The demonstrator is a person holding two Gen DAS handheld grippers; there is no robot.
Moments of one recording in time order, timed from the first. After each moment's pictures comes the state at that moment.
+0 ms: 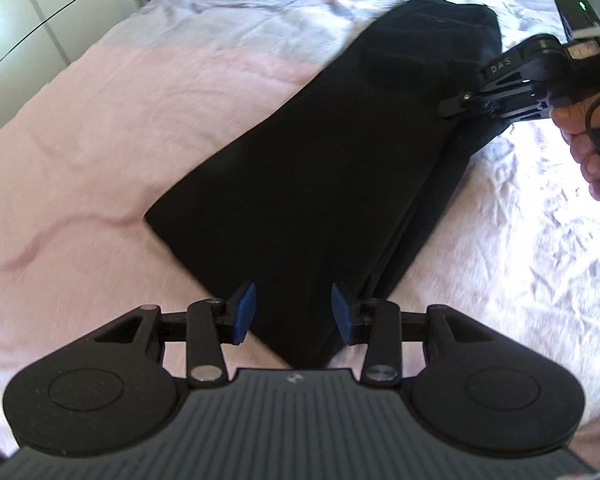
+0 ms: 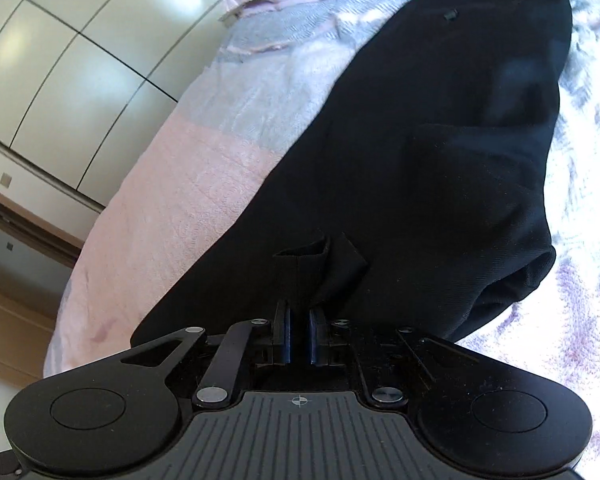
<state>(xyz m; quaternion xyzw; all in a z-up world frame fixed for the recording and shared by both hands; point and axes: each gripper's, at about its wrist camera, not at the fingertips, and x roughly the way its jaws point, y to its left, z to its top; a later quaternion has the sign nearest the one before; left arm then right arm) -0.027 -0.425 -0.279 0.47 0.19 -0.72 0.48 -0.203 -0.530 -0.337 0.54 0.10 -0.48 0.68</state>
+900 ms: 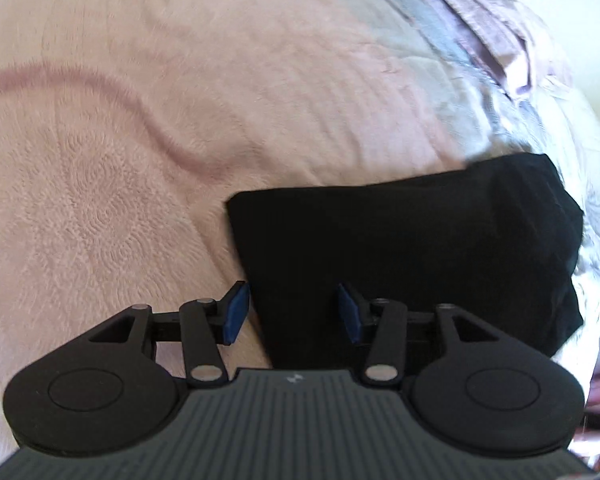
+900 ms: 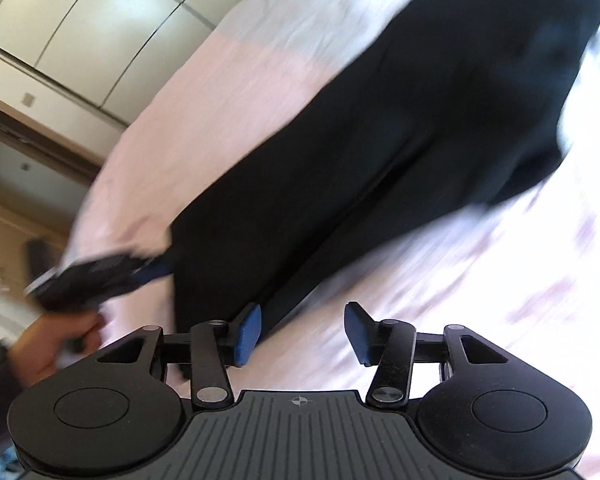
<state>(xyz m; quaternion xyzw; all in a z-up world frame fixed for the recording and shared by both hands) 0.112 -0.564 -0.358 0.26 0.49 -0.65 0.52 -0.158 -0.474 -0.328 0.56 0.18 -0.39 0.71</state>
